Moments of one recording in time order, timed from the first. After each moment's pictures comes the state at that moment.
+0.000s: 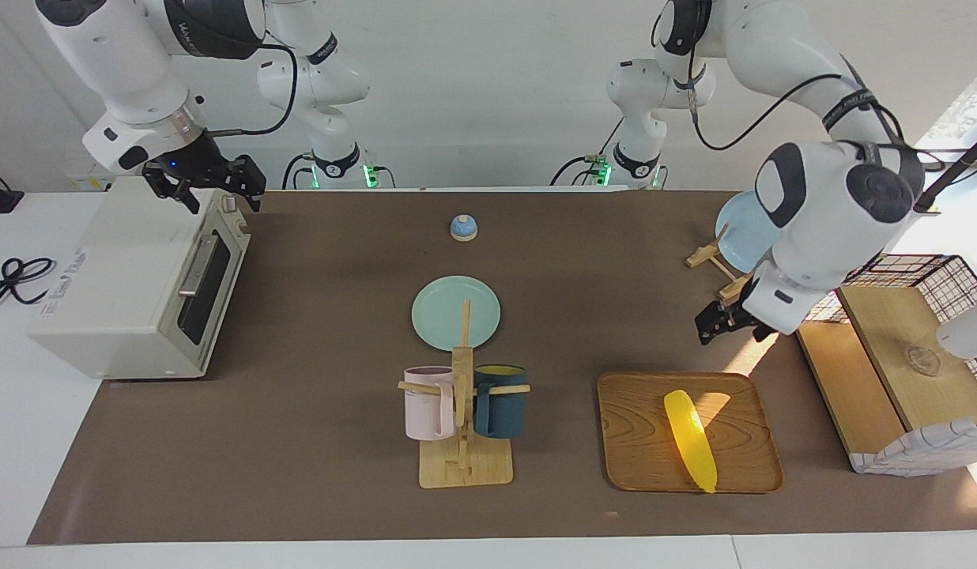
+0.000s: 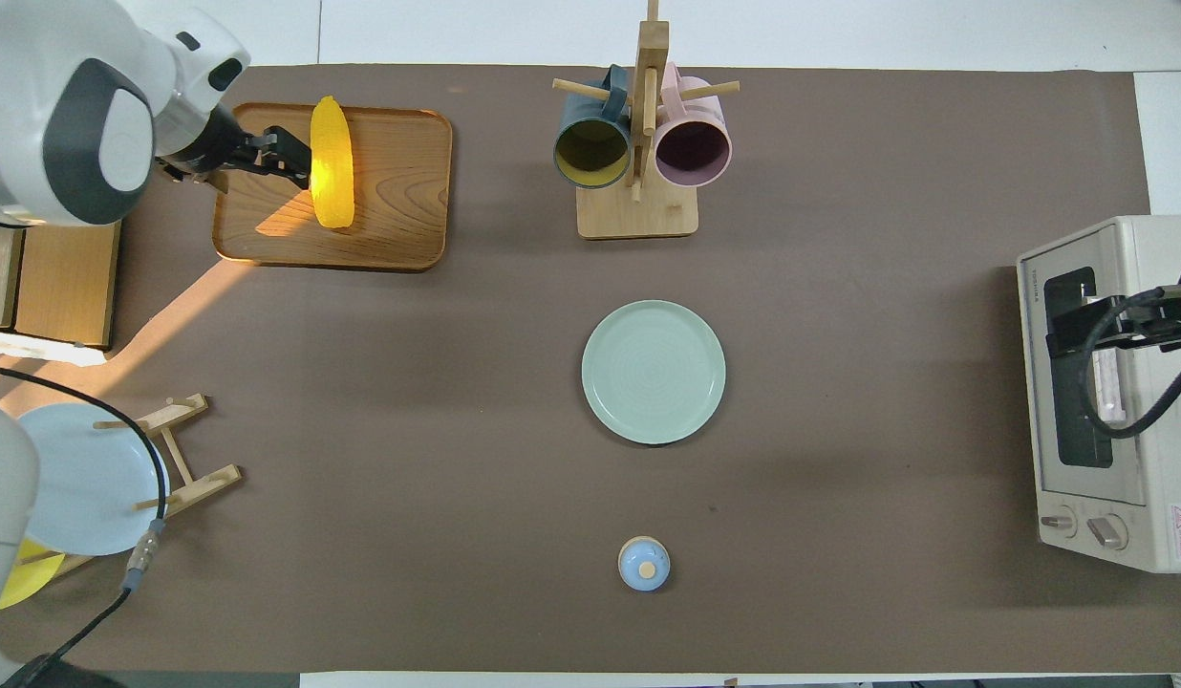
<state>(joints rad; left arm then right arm) -0.14 0.60 -0.01 -1.23 -0.04 1.83 -0.09 0.11 -0.07 -0.15 -1.69 -0.03 1.51 -0.07</state>
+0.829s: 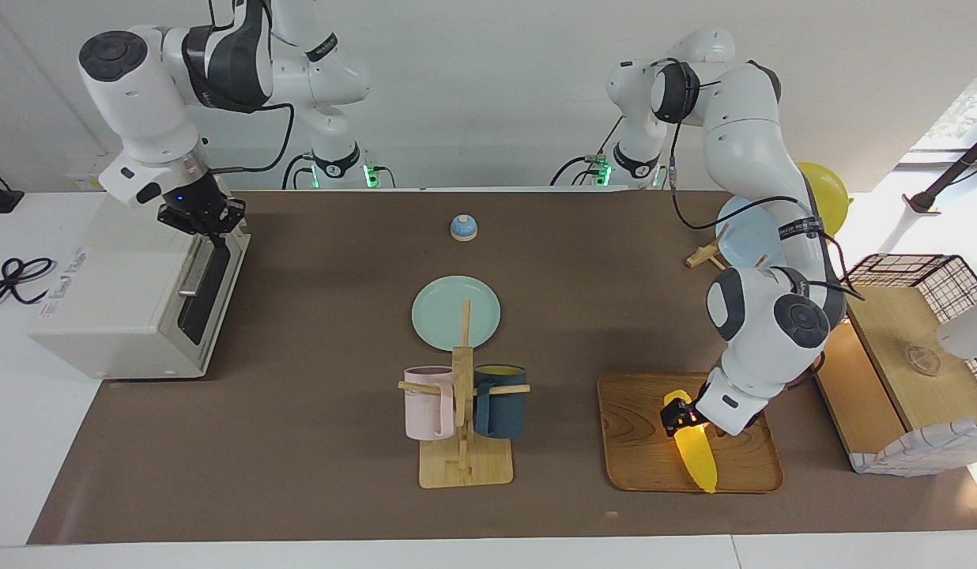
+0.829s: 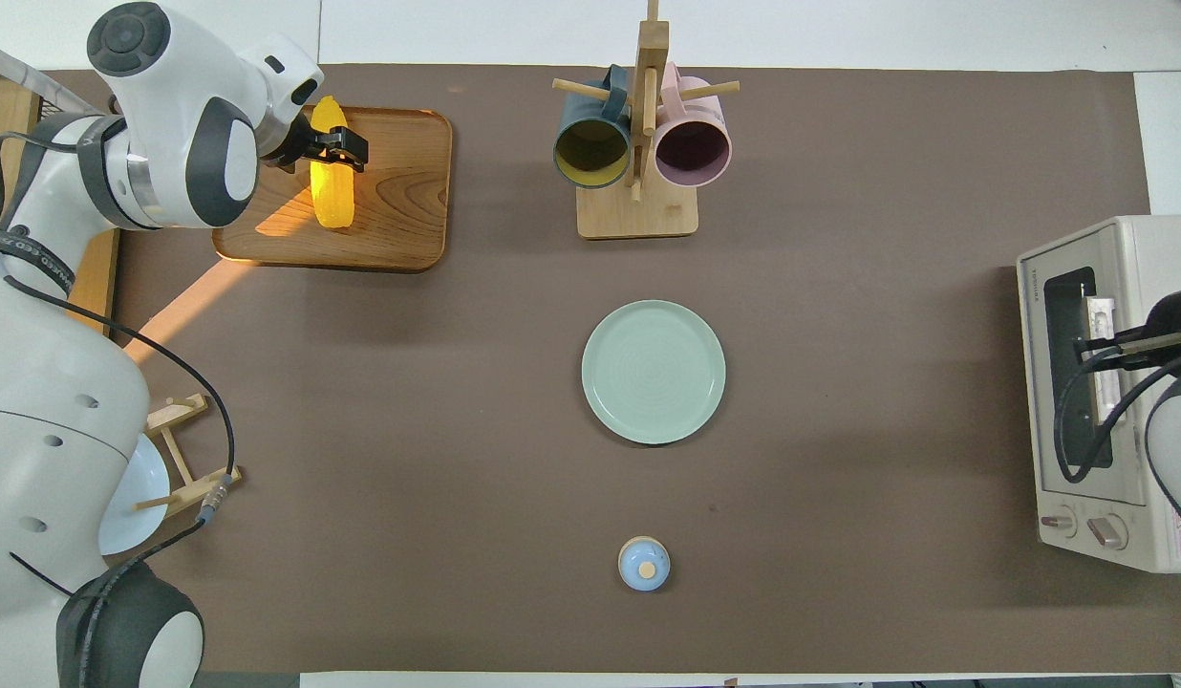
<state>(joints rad) -0.14 0.80 -0.03 -1.18 -0.05 2.09 -0.03 0.04 -0.15 -0.16 -2.02 -0.14 1.85 -0.19</state>
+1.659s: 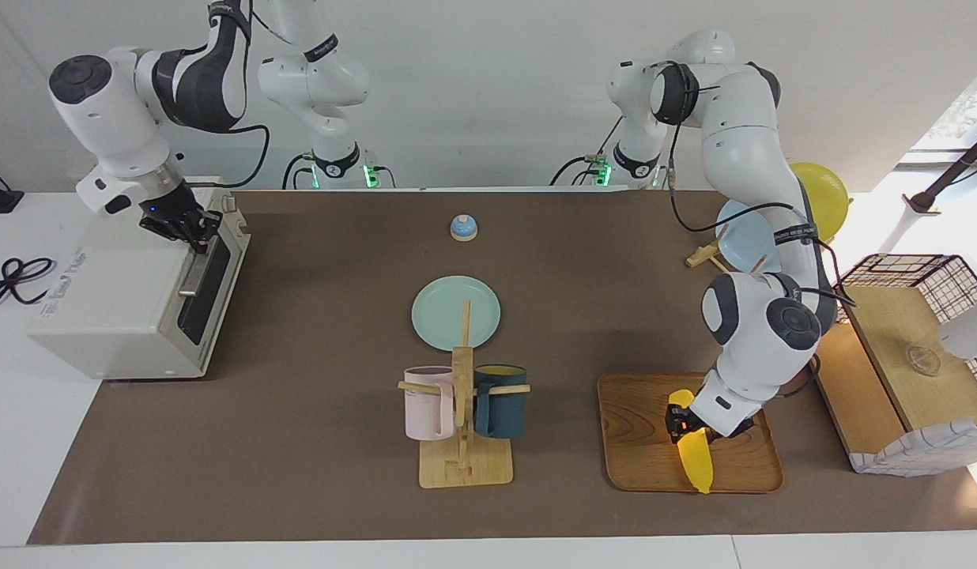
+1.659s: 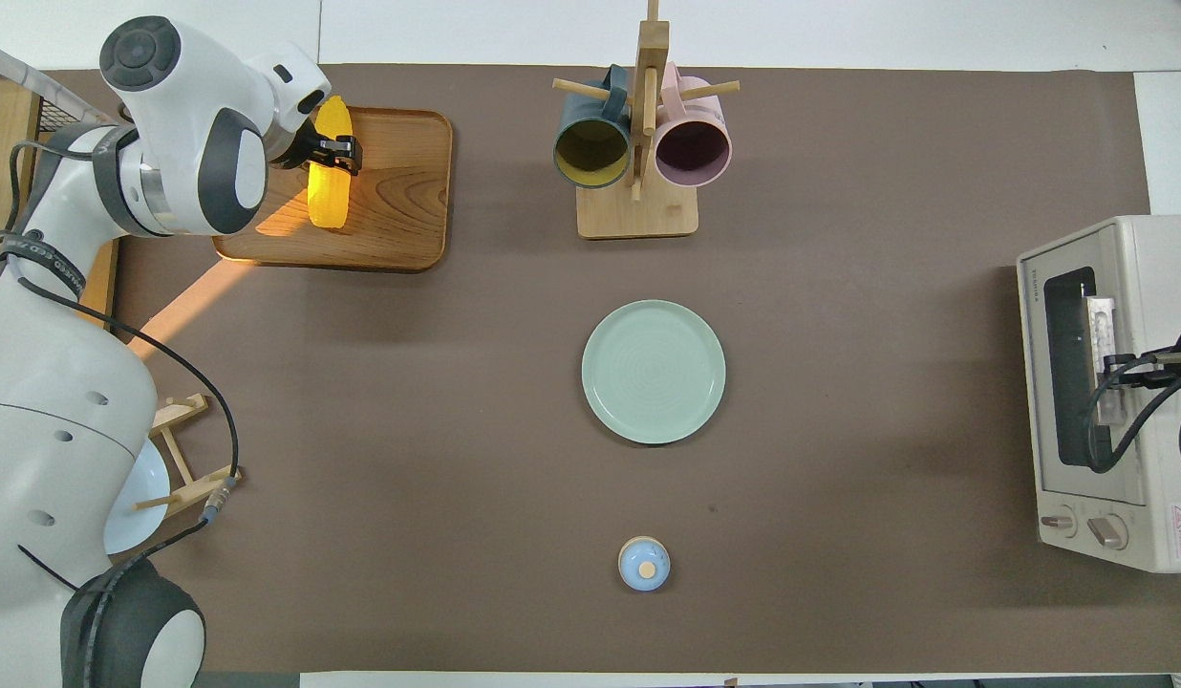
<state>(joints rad) -0.14 0.80 -0.03 -1.21 -0.05 2.15 0.02 -0.06 -0.15 -0.16 -2.10 -0.10 1.92 -0.19</state>
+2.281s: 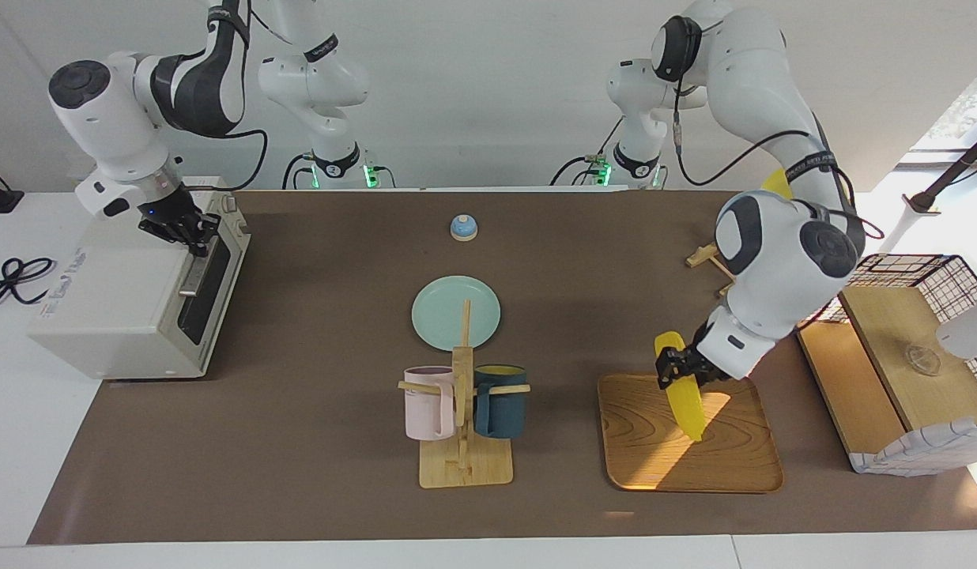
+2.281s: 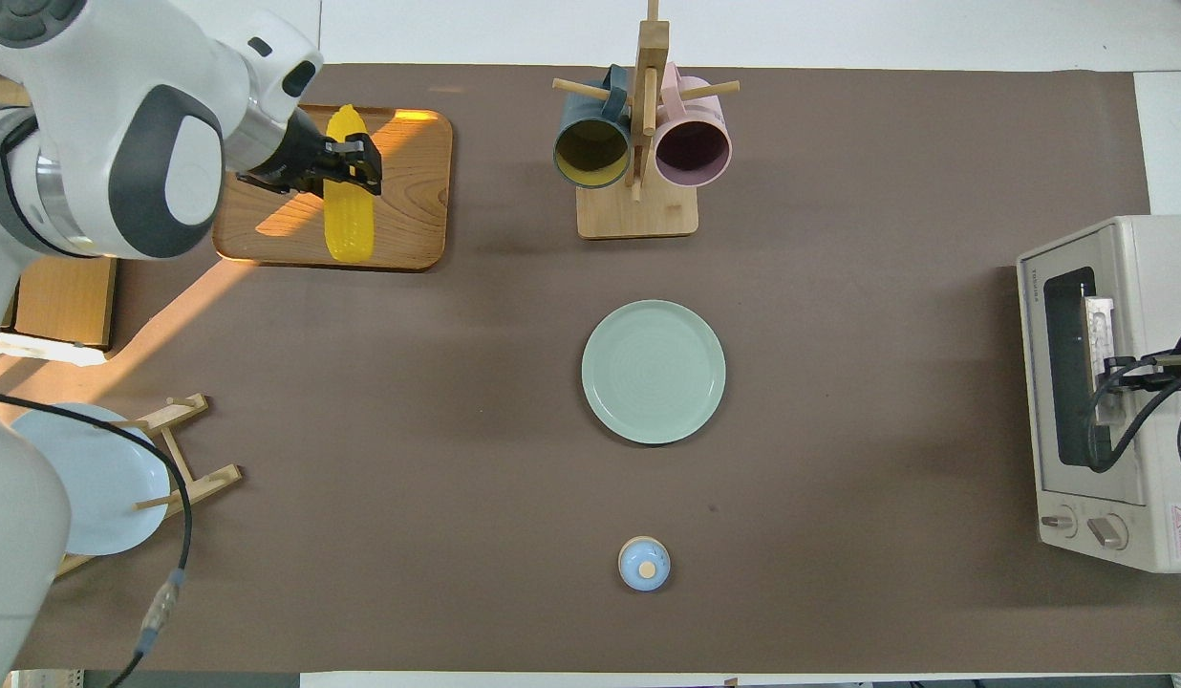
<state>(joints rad) -0.25 0.42 -0.05 -1.43 -0.16 1.91 -0.23 -0.07 -0.15 -0.16 -2.12 -0.10 1.93 -0.19</state>
